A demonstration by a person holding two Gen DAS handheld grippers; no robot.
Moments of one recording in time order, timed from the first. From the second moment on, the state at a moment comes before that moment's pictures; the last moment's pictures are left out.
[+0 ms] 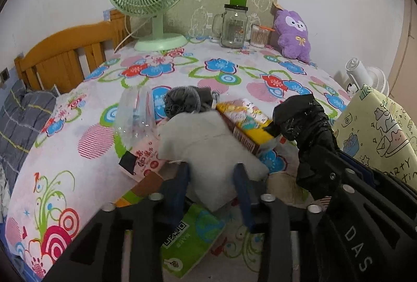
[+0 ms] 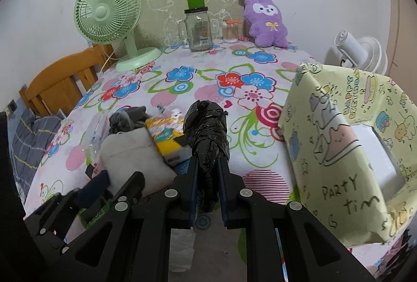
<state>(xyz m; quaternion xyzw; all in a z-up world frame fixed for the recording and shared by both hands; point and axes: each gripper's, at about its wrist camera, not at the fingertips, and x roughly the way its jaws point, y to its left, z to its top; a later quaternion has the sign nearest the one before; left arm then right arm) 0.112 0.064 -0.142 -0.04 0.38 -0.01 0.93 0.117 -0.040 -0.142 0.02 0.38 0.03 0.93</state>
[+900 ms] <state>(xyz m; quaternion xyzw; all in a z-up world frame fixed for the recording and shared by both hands) 0.093 0.055 -0.088 -0.03 0.33 0.00 0.94 0.101 -0.046 -0.093 0.03 0.35 0.04 0.93</state>
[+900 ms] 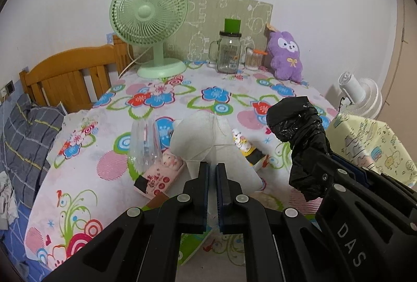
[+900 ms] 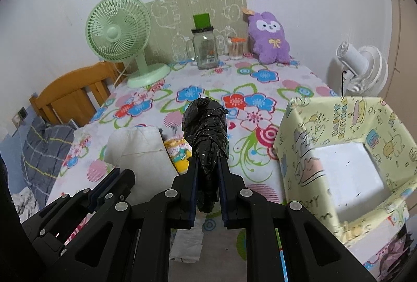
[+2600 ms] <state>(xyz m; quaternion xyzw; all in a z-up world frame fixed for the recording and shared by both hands) 0.080 -0.055 -0.021 -0.01 0.28 -0.05 0.96 0.075 -0.157 -0.014 0.04 0.30 0.03 0.95</state>
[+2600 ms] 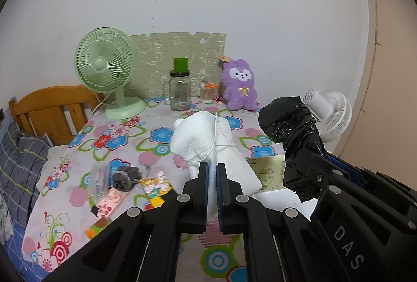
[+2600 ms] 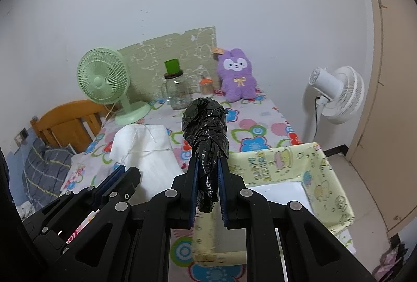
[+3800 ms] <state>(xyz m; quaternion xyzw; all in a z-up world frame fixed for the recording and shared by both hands) 0.118 -0.162 -0.067 0.04 0.35 -0.15 0.92 0.098 -0.260 -0.060 0.07 0.35 -0.06 0.93</state>
